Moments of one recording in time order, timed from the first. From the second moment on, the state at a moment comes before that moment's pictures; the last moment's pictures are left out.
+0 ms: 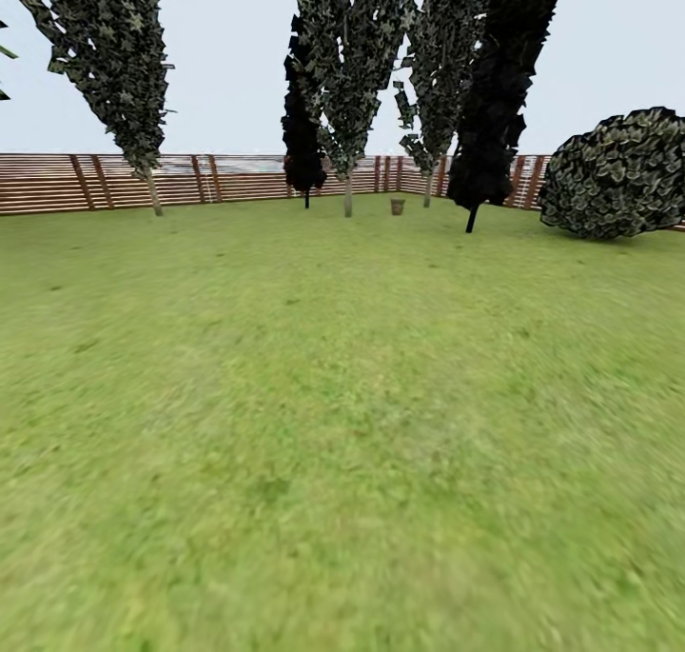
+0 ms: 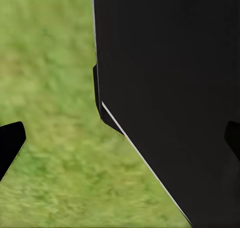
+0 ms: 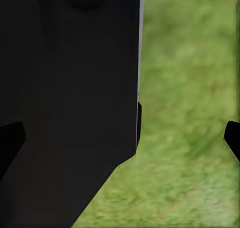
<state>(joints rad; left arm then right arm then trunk) 0.09 0.04 0.00 -0.05 0.00 0.00 0.00 -0.05 -0.05 0.00 0.07 -0.01 -0.01 0.00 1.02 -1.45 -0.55</state>
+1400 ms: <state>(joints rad) 0.09 0.04 0.00 -0.05 0.00 0.00 0.00 -0.05 -0.05 0.00 0.07 -0.01 -0.01 0.00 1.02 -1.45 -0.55</state>
